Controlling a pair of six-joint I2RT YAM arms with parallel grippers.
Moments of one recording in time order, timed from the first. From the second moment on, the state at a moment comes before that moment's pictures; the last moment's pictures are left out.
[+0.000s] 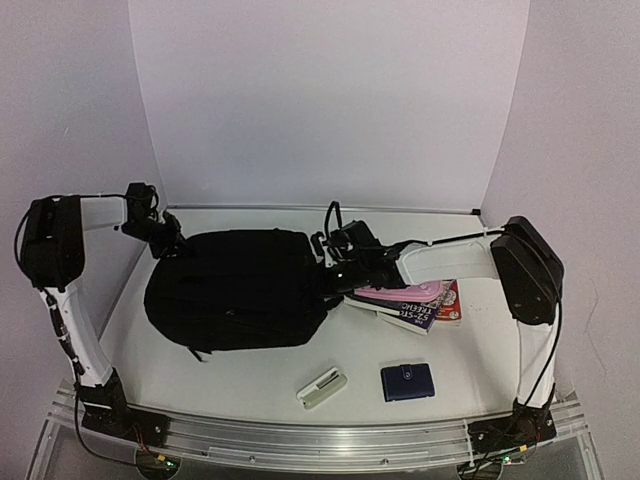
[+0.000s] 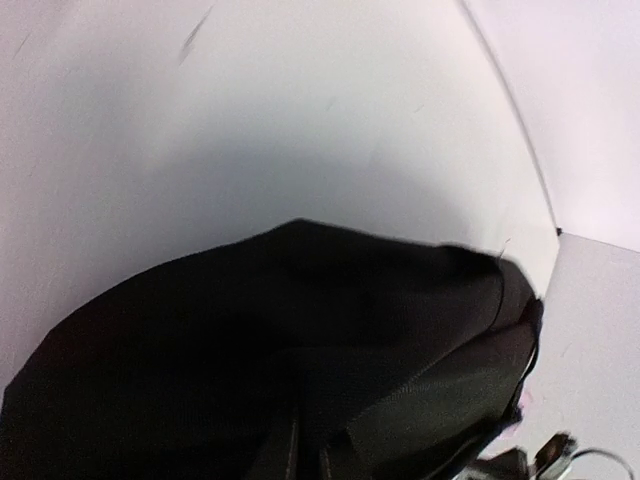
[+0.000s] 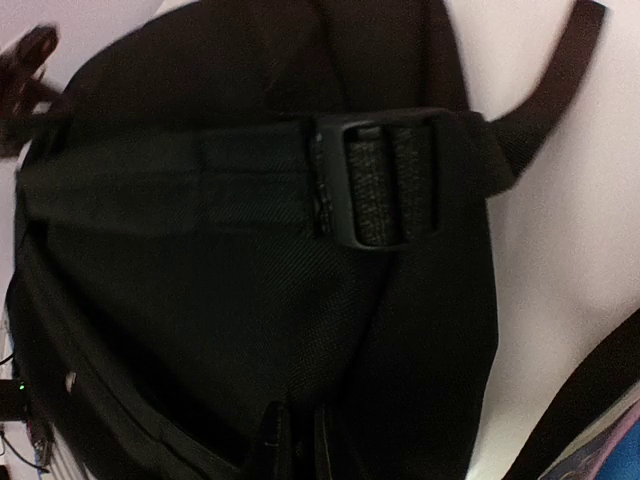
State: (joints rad) left arm 0.03 1.89 1.34 -0.49 0.55 -0.62; right arm 0.84 2.06 1.39 -0.05 -0.22 0.52
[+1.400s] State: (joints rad) left arm 0.03 1.32 0.51 -0.07 0.59 -0.99; right arm 1.01 2.19 1.51 0.02 -0.49 0.63
